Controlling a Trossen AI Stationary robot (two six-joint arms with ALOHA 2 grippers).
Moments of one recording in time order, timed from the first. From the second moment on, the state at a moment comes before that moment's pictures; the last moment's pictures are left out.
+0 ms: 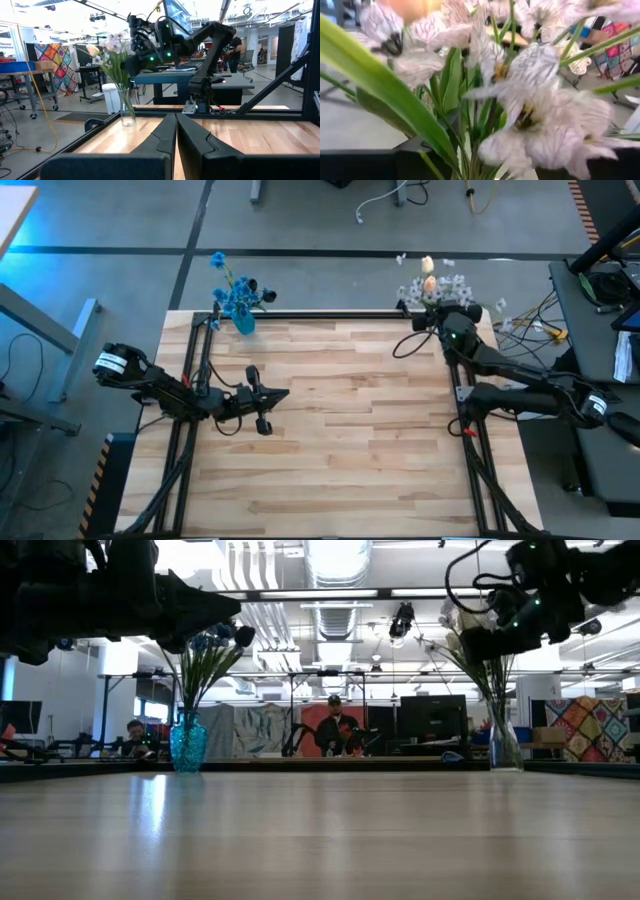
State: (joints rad) left arm -0.24 1.41 0.18 1.43 -0.49 0.14; right arm -0.68 0.90 0.43 0.31 0.86 -0.11
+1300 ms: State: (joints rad) left arm -0.24 1.41 0.18 1.43 -0.49 0.14; right arm -0.68 0.91 0.74 -0.60 0.69 0.23
